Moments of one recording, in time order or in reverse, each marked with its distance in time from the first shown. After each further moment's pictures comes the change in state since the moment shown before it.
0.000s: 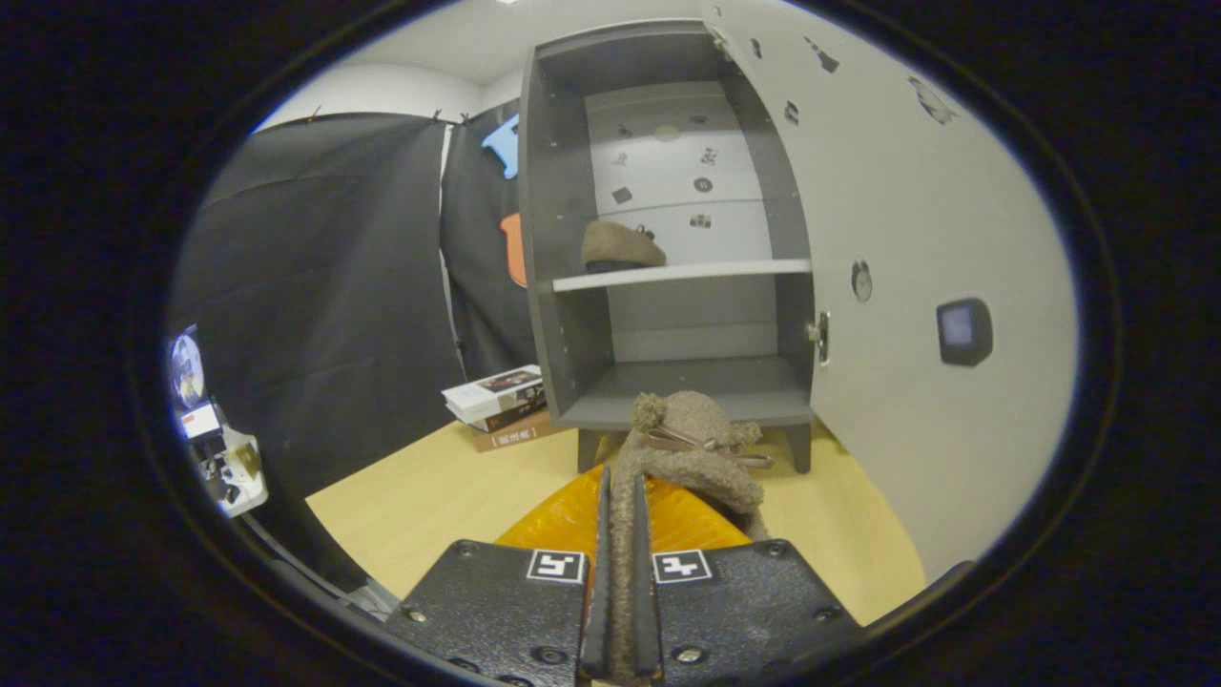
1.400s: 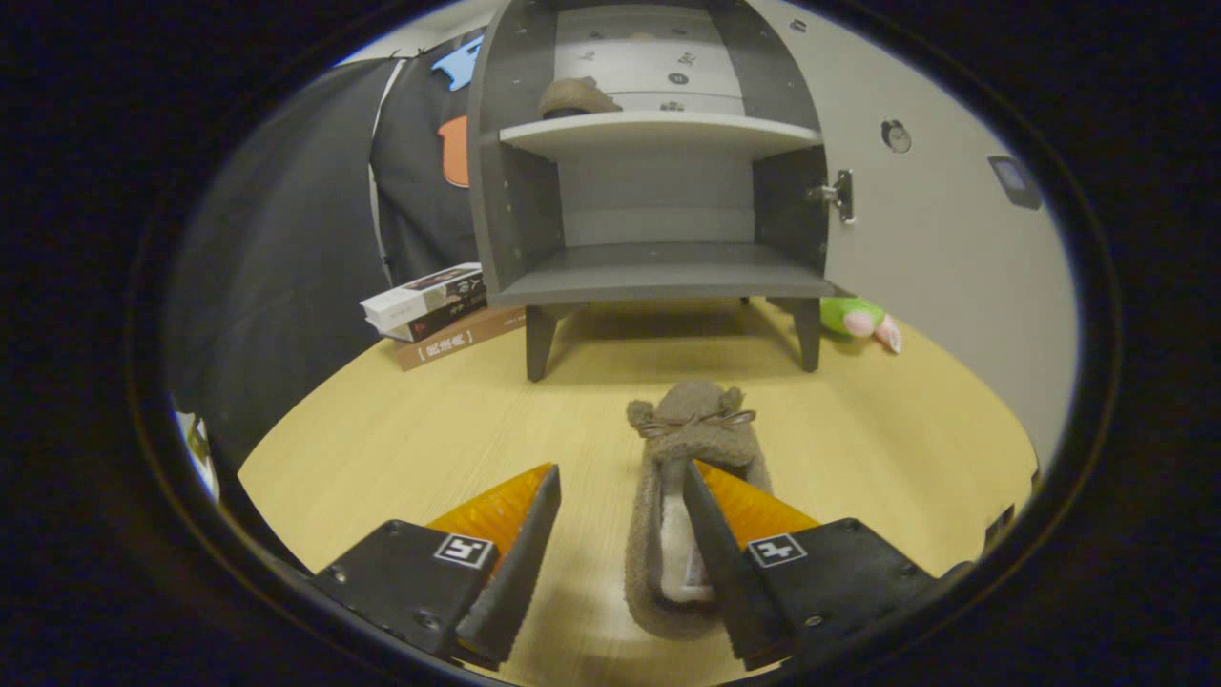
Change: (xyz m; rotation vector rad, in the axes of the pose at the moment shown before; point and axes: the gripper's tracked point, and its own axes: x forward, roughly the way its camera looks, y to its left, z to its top) arm 0.091 -0.002 -0.156 0.035 0.321 -0.183
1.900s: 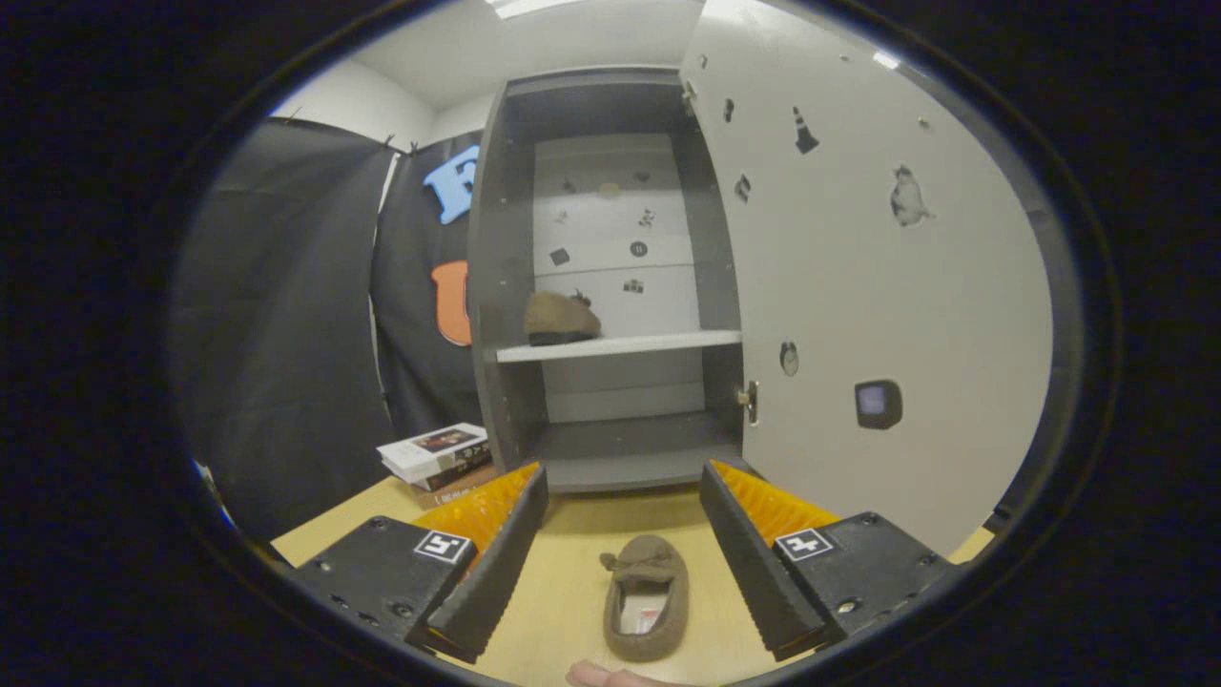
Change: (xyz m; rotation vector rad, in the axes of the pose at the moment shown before) arm -0.120 -0.013 0.130 0.029 -0.409 -0.070
